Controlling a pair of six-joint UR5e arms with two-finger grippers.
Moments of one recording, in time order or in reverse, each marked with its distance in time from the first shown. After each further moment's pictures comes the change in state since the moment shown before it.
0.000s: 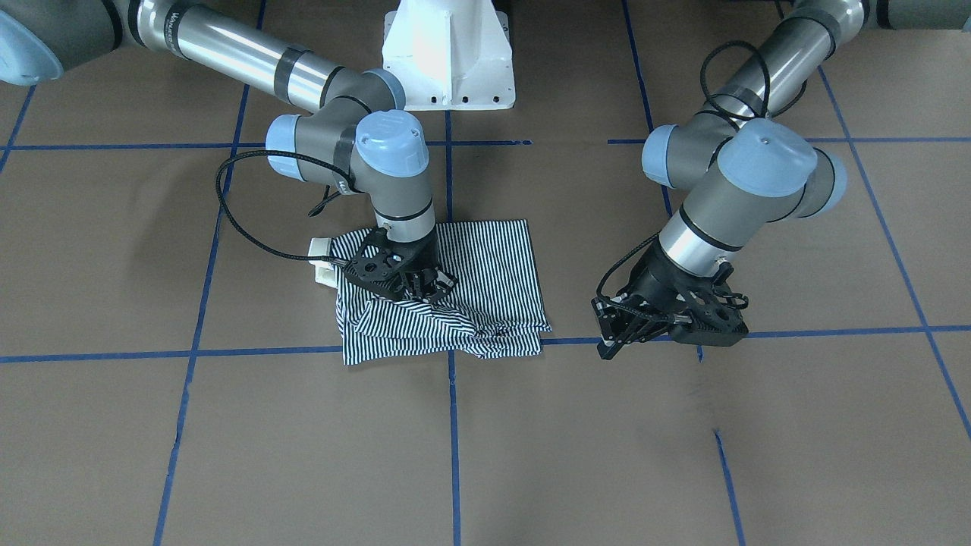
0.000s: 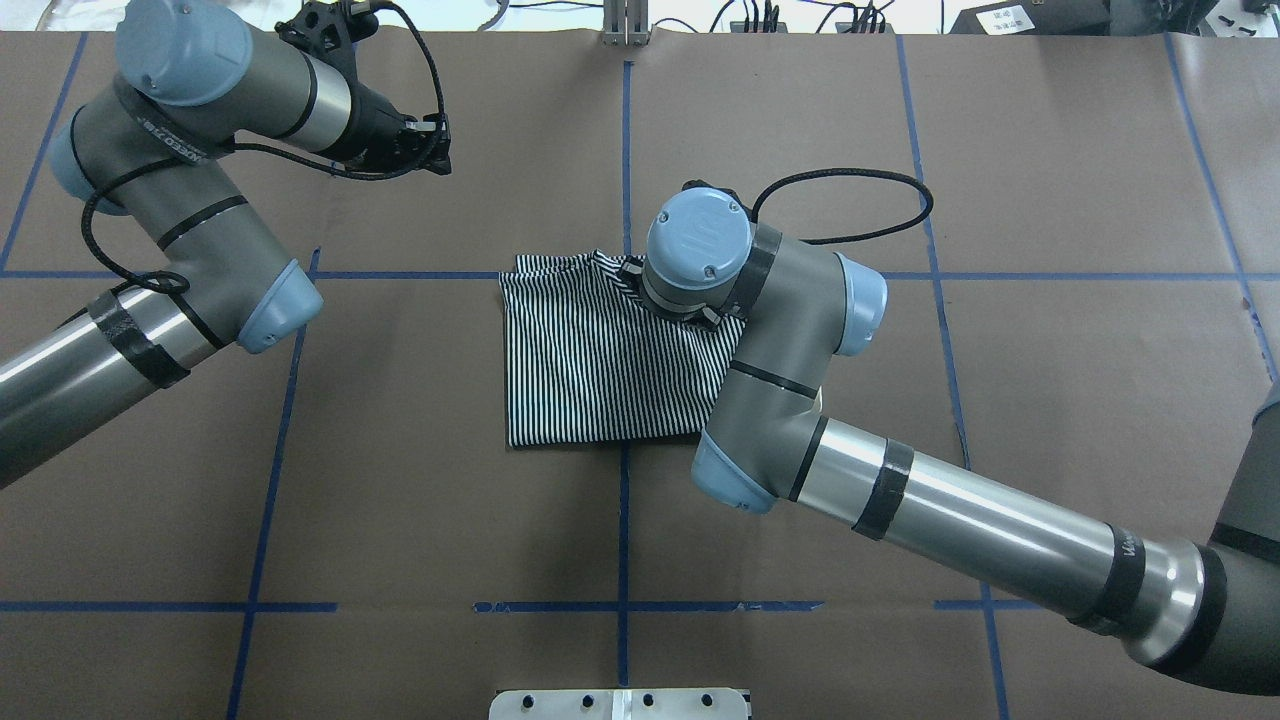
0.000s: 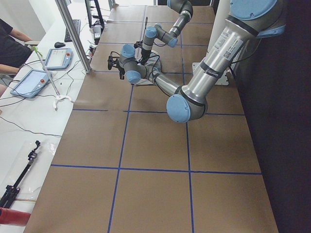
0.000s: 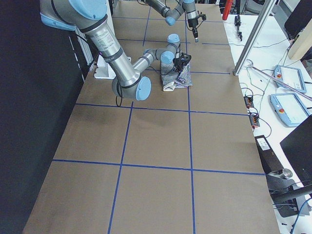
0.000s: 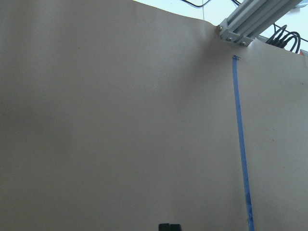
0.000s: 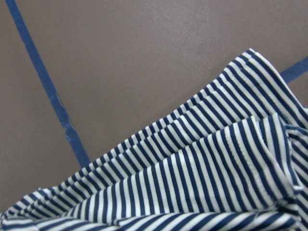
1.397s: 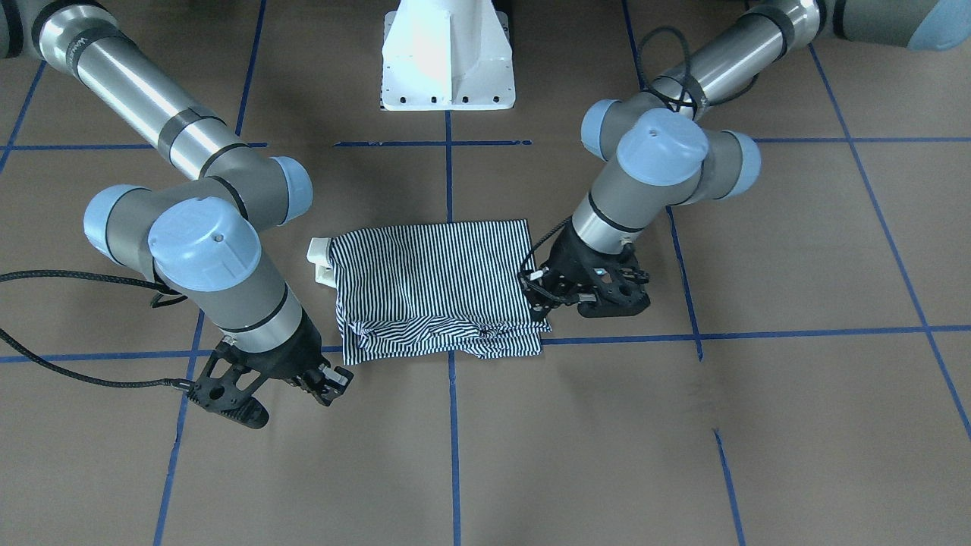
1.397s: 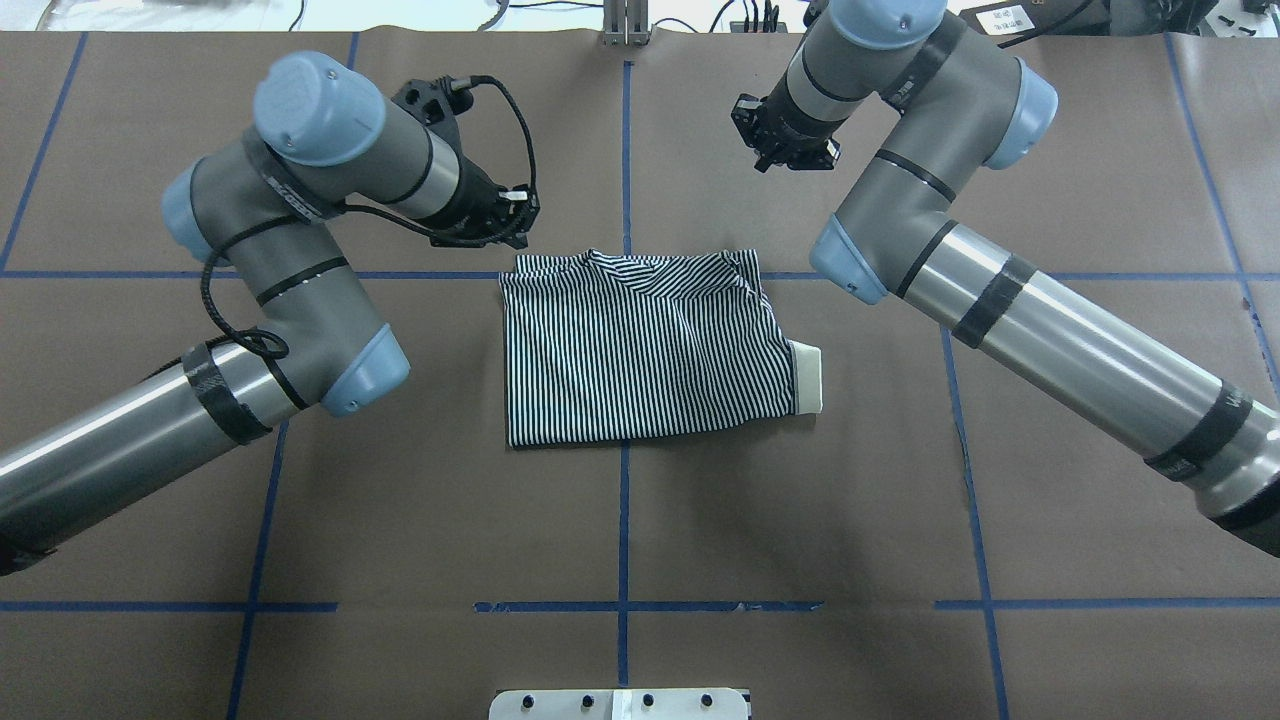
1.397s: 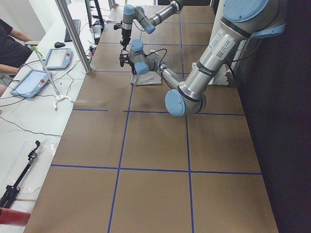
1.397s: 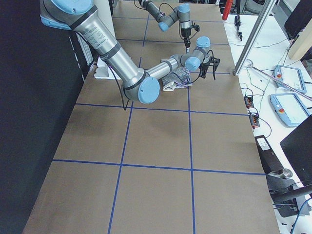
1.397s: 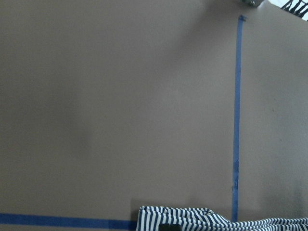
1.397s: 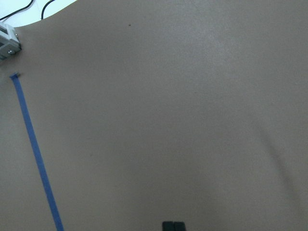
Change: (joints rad) left arm 0.172 -0.091 -0.017 0.180 0.026 -0.149; right arm 0.304 -0.025 -0.085 0.136 0.310 -0.277
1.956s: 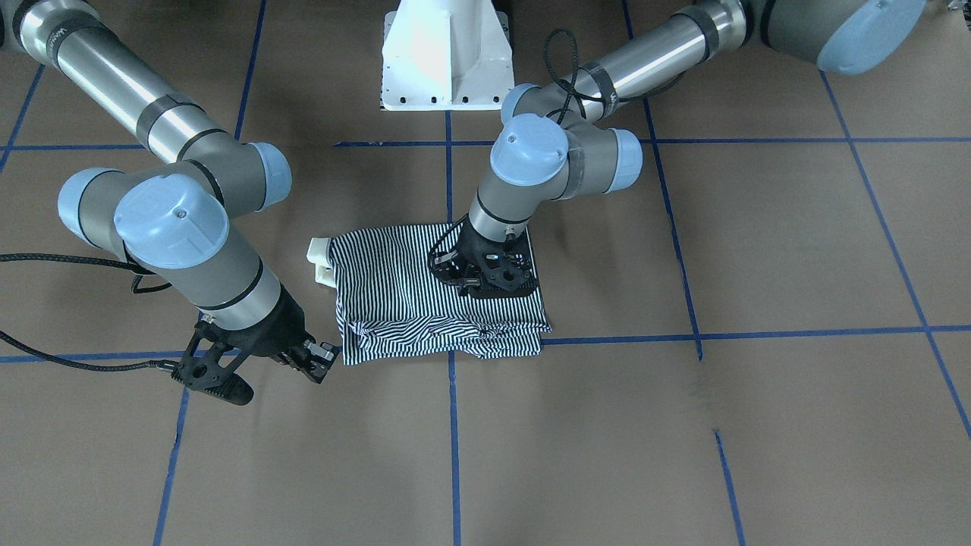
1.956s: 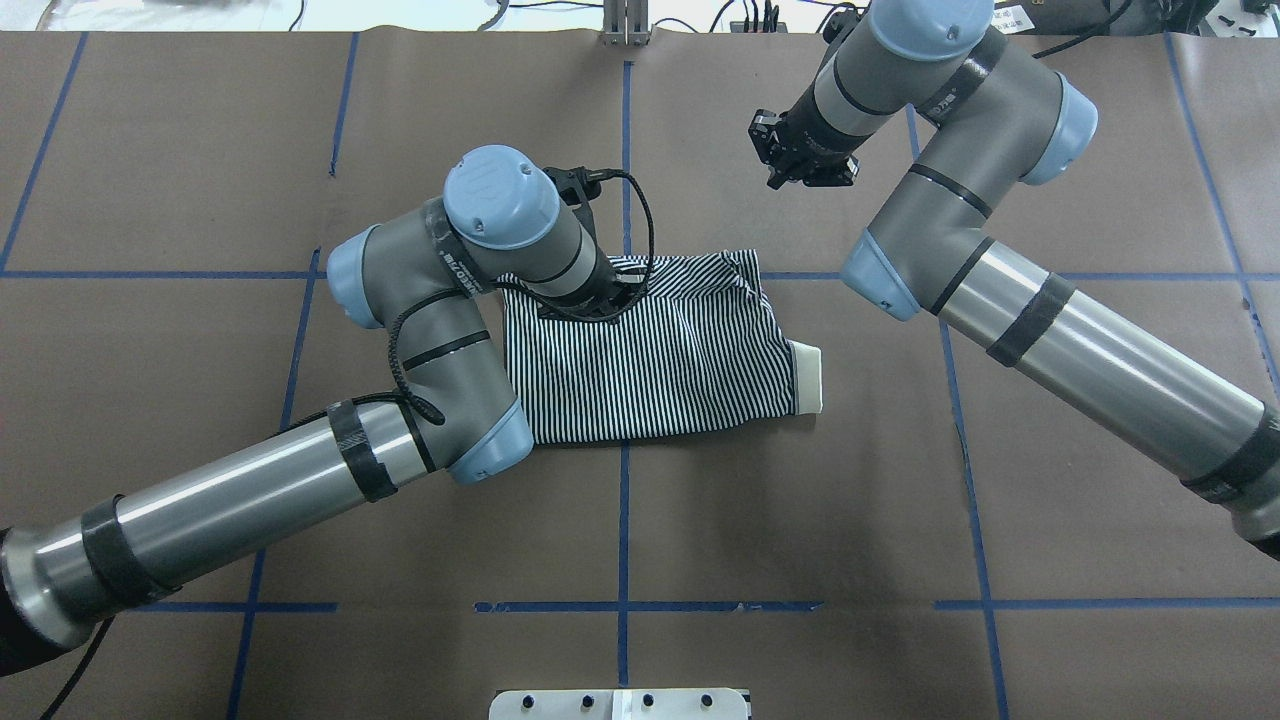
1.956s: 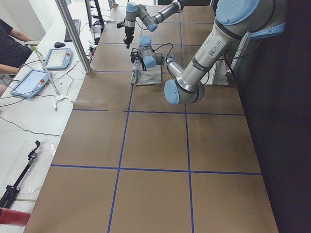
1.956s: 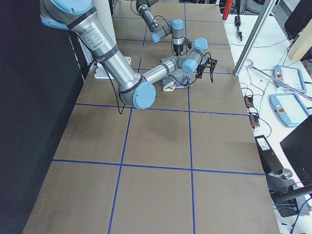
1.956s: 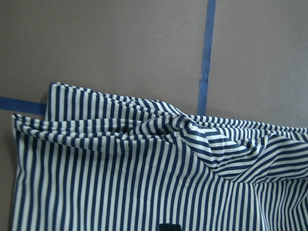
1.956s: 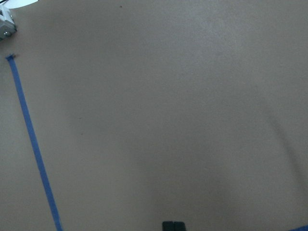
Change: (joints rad) left arm 0.116 -0.165 0.188 0.034 0.059 0.007; right arm 0.004 -0.067 0.076 0.006 0.048 -0.009
